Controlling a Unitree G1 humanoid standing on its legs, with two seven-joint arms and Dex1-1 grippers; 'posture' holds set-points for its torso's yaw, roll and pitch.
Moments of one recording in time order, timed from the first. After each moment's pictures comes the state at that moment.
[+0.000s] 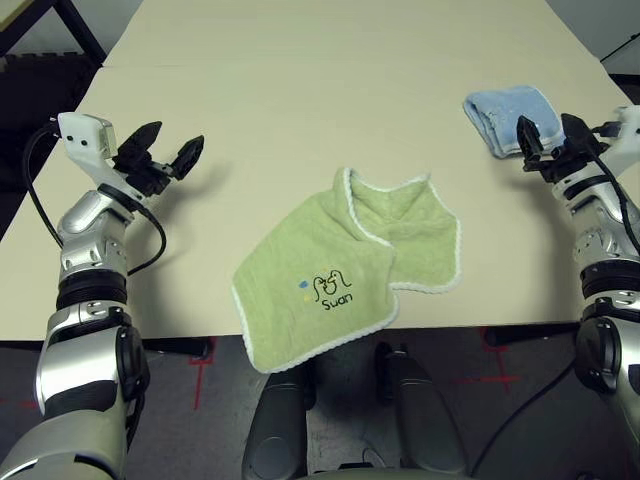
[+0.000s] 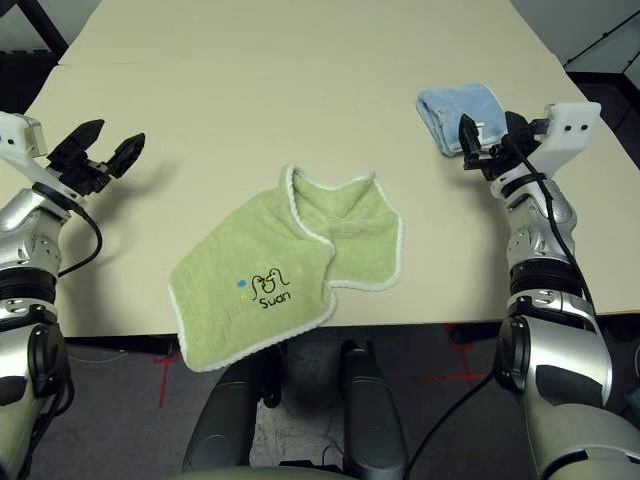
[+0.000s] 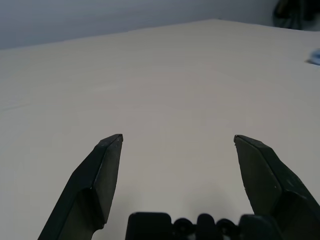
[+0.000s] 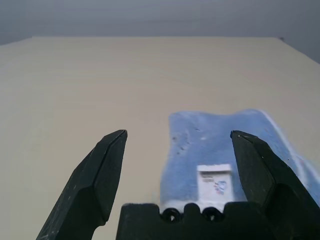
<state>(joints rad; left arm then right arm) -0.78 0.66 0.29 0.87 -0.33 -0.20 -1.02 -0.84 -0.53 -0.33 0.91 0.31 -0.20 0.64</state>
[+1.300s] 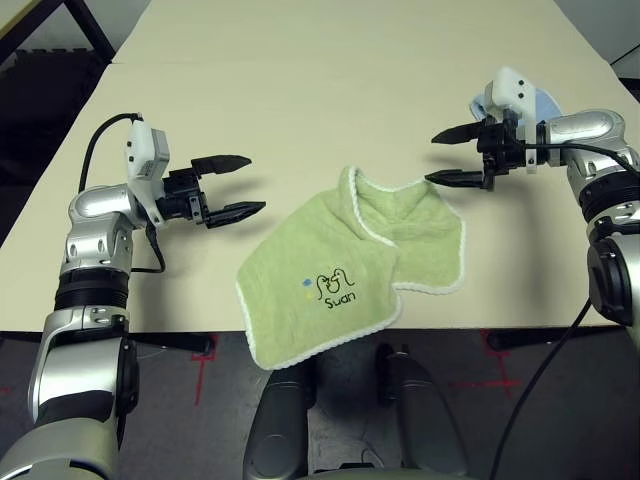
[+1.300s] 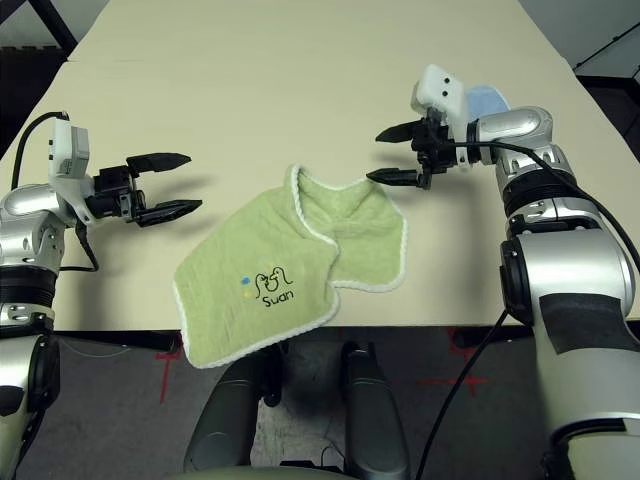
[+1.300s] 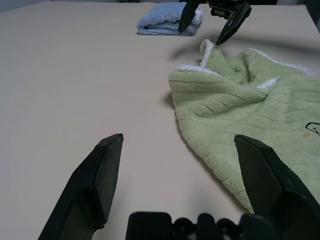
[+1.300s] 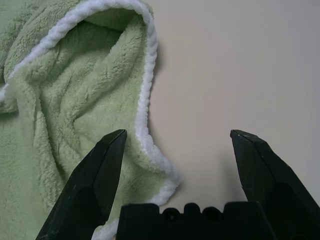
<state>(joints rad) -0.73 0.67 0.14 0.62 -0.35 -0.09 -1.45 -1.25 -0.58 0.11 1.26 -0.12 -0.36 1.38</state>
